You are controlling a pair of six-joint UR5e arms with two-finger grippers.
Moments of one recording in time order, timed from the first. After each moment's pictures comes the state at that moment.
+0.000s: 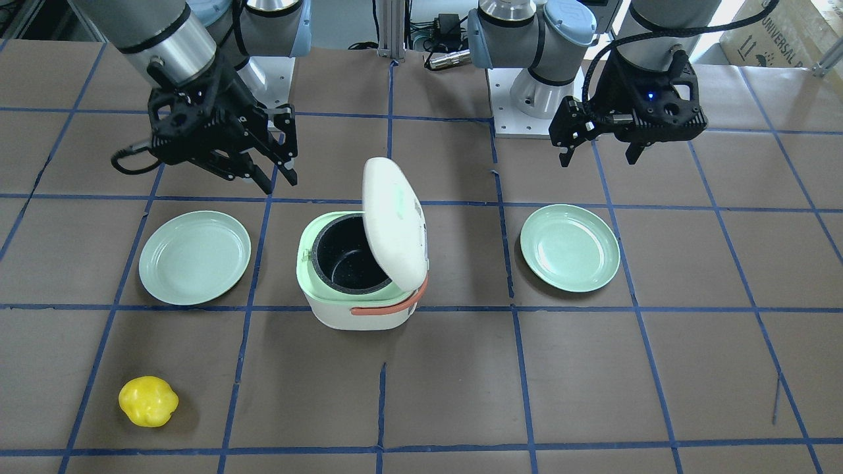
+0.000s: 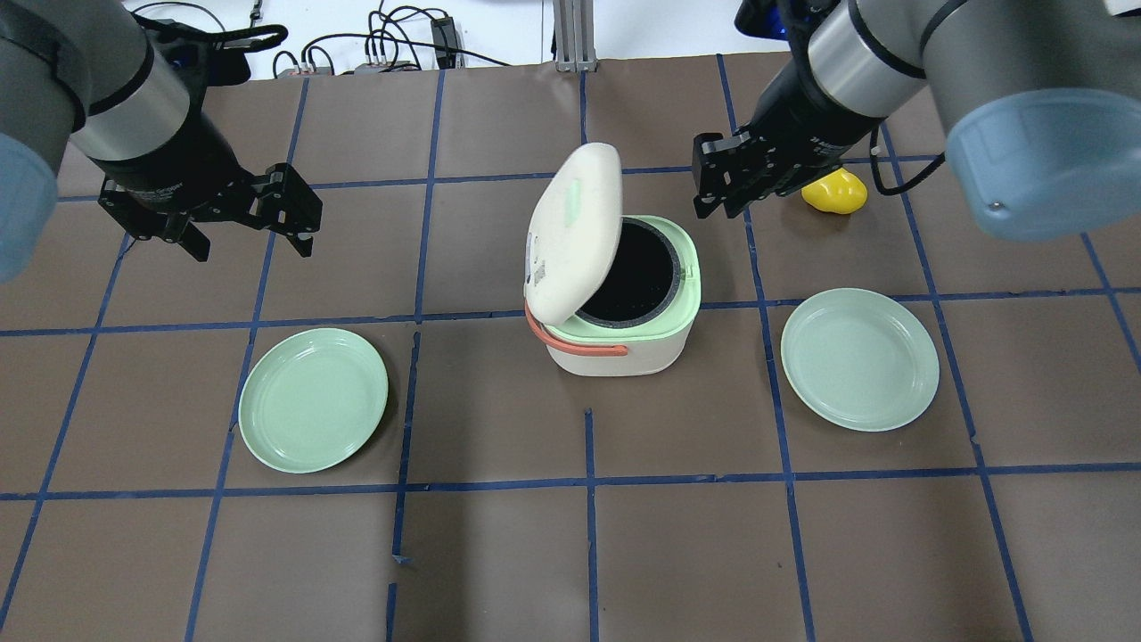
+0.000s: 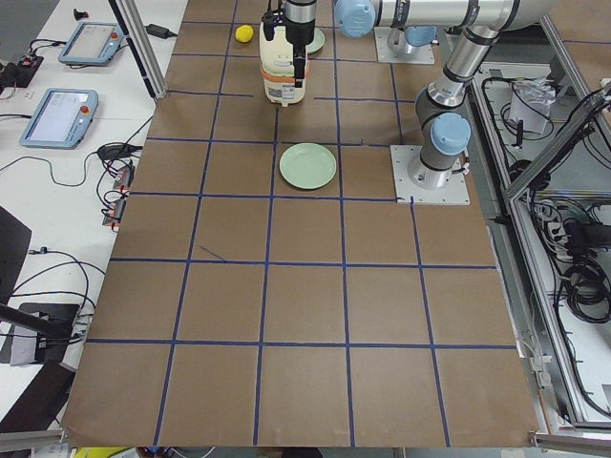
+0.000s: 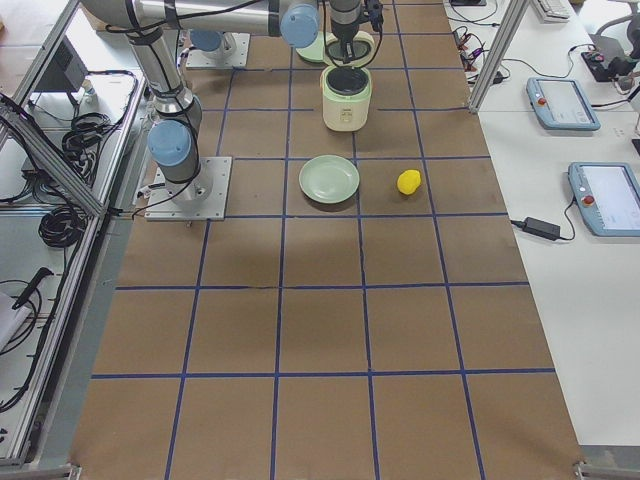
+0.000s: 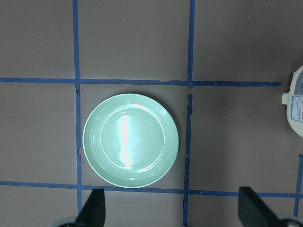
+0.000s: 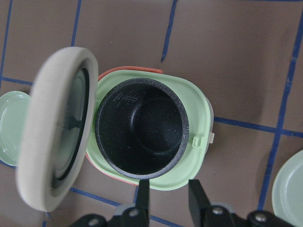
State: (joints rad) left arm -1.51 -1.48 -1.67 -1.53 1.62 0.03; right arm 1.60 -1.61 1.67 -1.75 -1.26 -0.13
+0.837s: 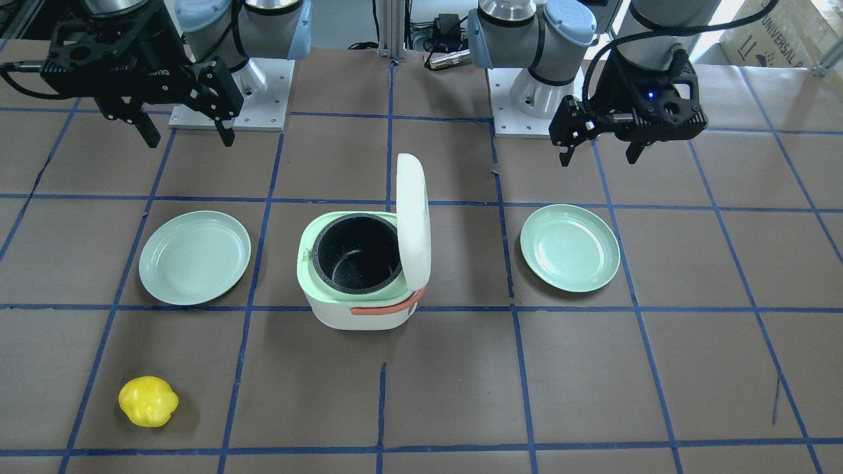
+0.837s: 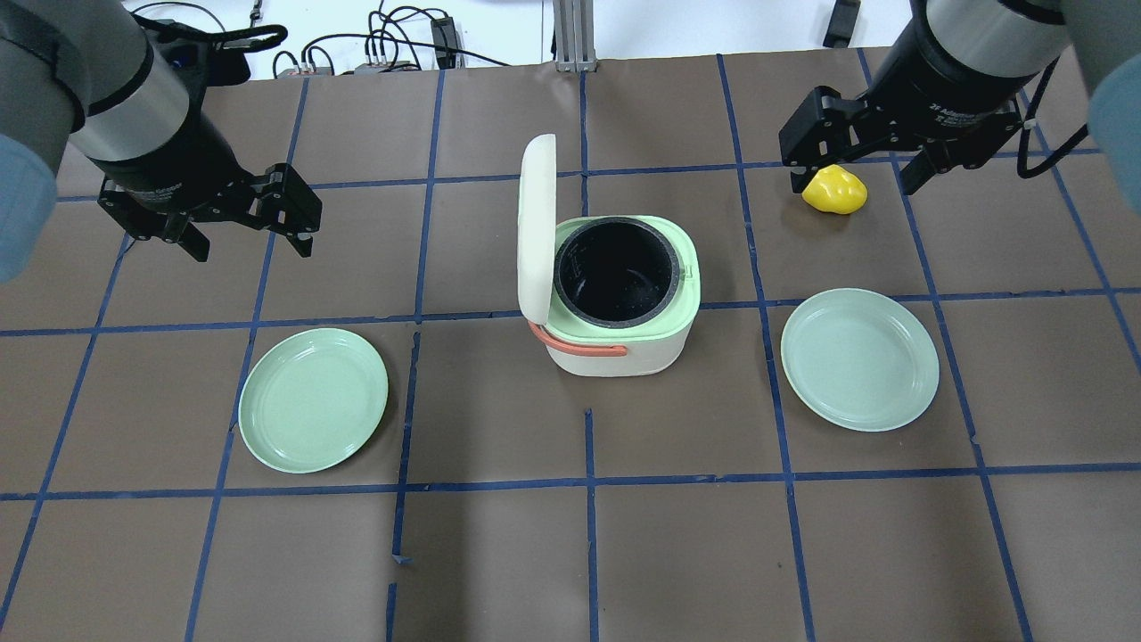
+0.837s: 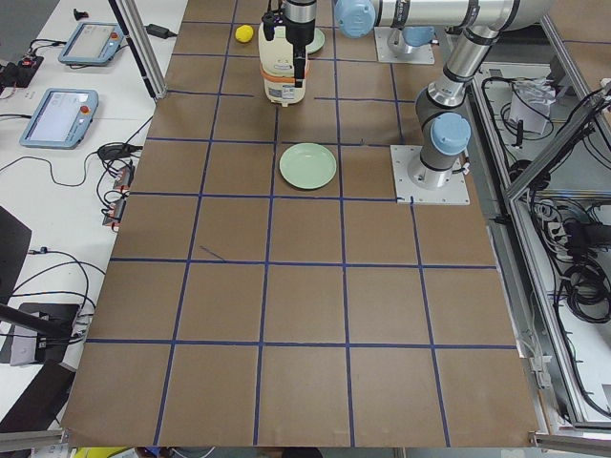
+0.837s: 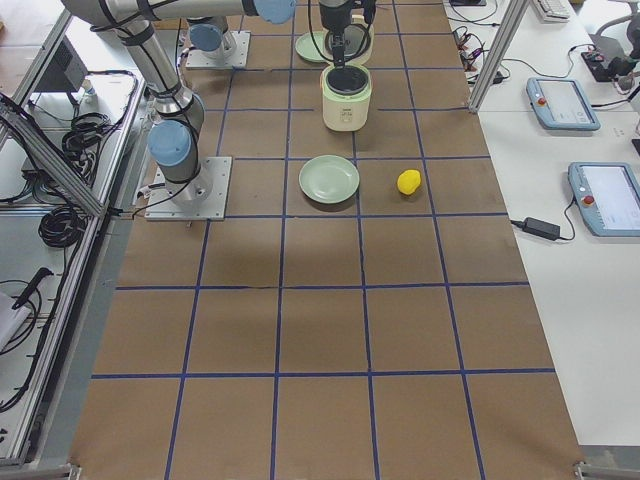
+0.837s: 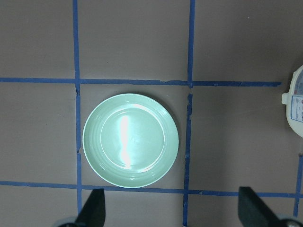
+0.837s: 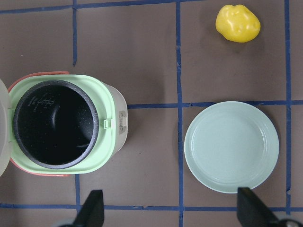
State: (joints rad) left arm -1.51 -1.48 -1.67 -1.53 1.62 0.03; right arm 1.54 -1.68 1.62 -1.64 -1.50 0.01
